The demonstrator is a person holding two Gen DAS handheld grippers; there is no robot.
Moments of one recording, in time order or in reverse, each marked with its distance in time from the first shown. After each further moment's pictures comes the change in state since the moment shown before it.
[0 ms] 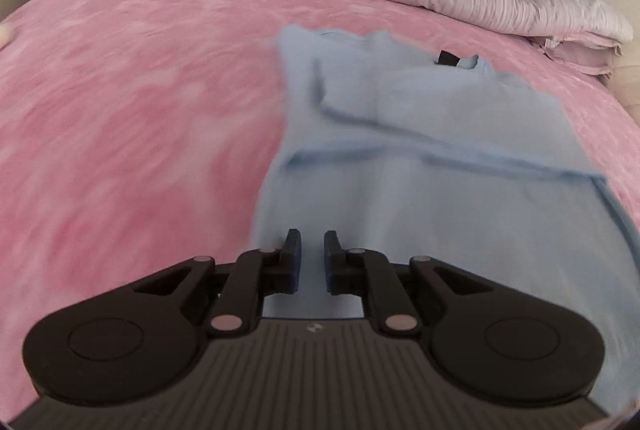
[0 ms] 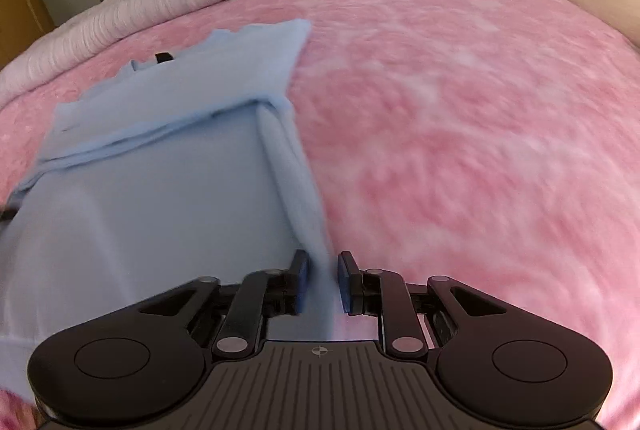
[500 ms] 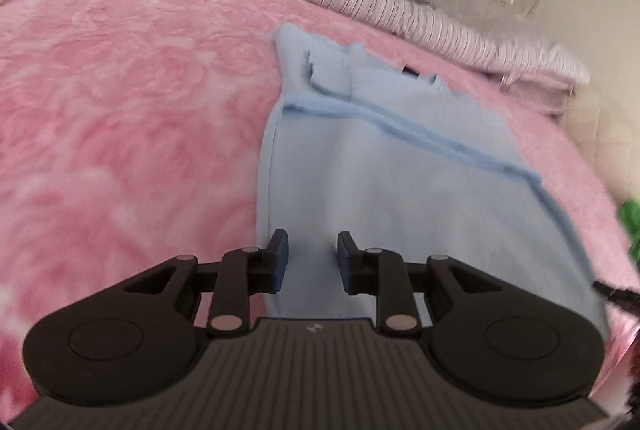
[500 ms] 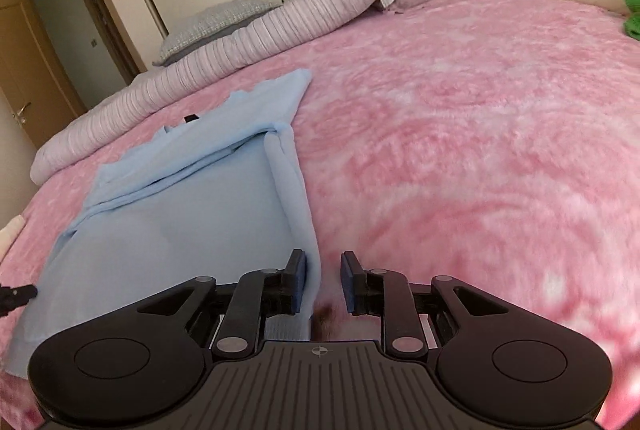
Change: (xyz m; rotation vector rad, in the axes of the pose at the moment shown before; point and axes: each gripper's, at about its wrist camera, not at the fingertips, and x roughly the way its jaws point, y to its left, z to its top) left arm -0.050 0.021 -0.063 -0.081 -0.075 -0.130; right arm -0.036 -0.027 -0.054 0.094 -0.204 0.129
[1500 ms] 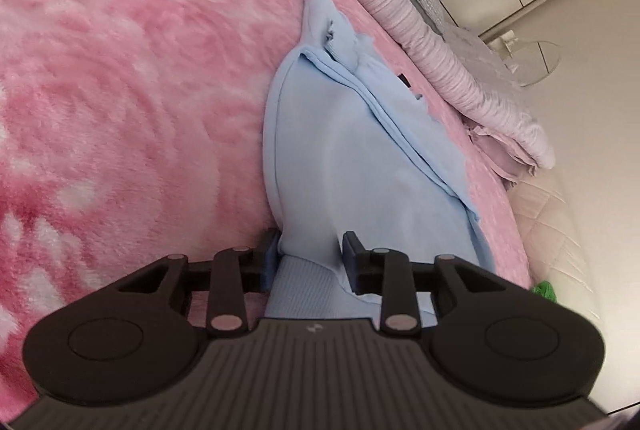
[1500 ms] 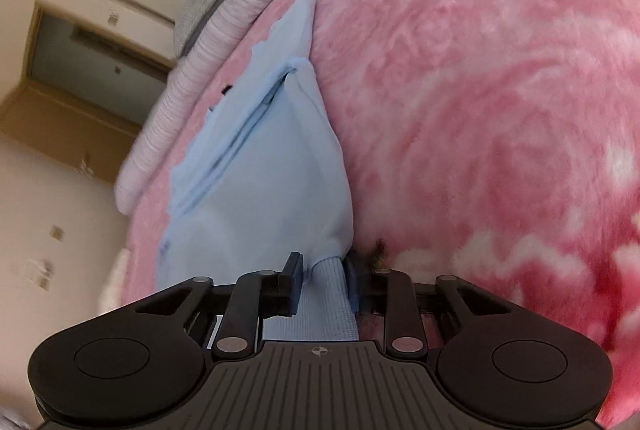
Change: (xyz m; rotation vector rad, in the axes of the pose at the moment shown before) left arm 0.004 0.049 -0.026 -0.413 0.071 -0.257; right arm 0.031 -0.055 0.012 0.423 0.265 0.349
